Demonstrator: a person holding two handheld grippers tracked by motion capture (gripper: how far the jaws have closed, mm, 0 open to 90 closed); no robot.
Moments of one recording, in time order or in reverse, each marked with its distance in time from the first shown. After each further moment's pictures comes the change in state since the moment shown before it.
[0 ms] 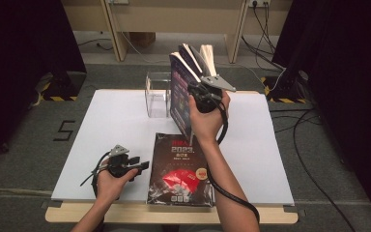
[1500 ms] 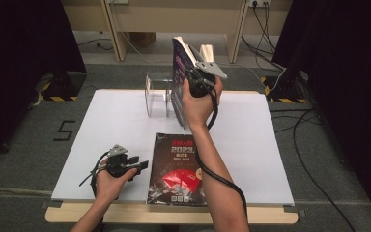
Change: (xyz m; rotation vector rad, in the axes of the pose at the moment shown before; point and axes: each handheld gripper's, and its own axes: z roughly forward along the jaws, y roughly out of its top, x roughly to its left) left arm 0.002 0.000 -0.002 -0.010 -0.002 -0.002; right arm 0.004 0.021 0.038 -0.083 -0.089 0.026
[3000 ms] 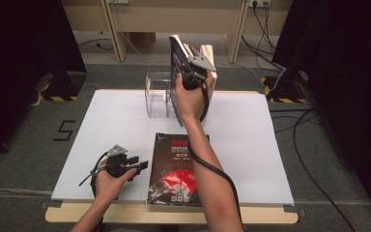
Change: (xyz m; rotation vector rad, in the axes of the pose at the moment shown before) left arm 0.001 -0.001 0.000 -0.003 0.000 -0.003; right arm 0.008 -0.001 0.038 0.000 -0.040 -0.018
